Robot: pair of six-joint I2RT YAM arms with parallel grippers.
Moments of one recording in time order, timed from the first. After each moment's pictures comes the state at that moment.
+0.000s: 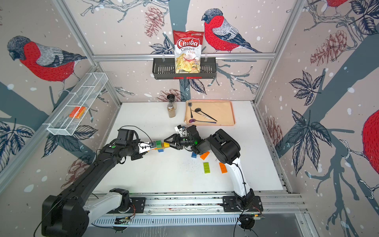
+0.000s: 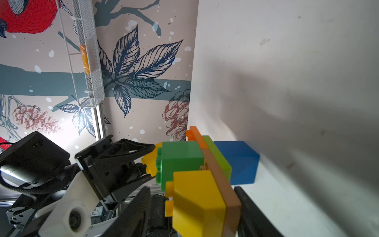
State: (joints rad) left arm -0.17 1.09 0.75 -0.67 0.21 1.19; right arm 0.74 2.22 1.06 0.93 -0.87 1.24
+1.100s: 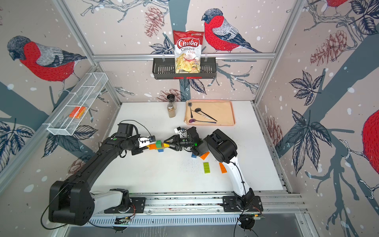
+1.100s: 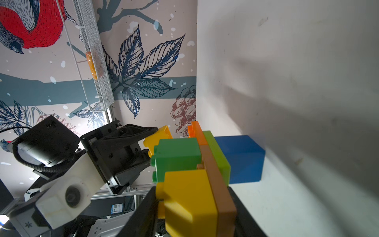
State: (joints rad) left arm -0.09 1.24 0.86 -0.67 0.30 1.20; right arm 0.75 2.27 1.07 1.05 -0.90 1.39
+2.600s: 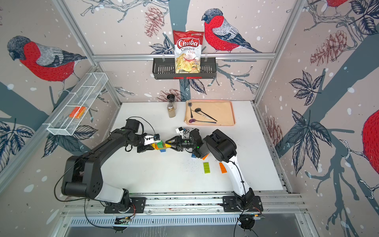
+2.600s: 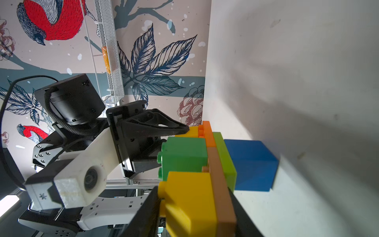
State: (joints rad) left arm -0.12 1.50 0.97 -0.72 0.44 1.27; right arm 0.73 2.30 1.02 1.23 -0.91 1.41
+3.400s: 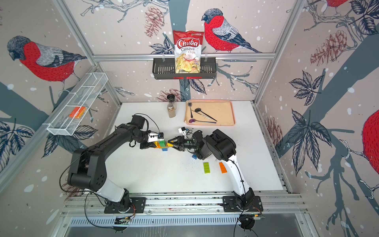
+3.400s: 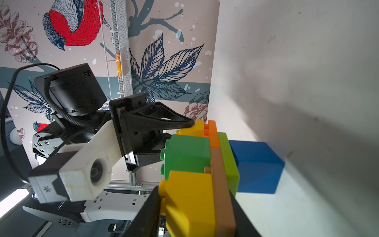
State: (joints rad) left arm -0.19 1.59 1.06 -0.75 0.36 1.29; right arm 0.71 2.33 0.97 1.38 -0.90 1.46
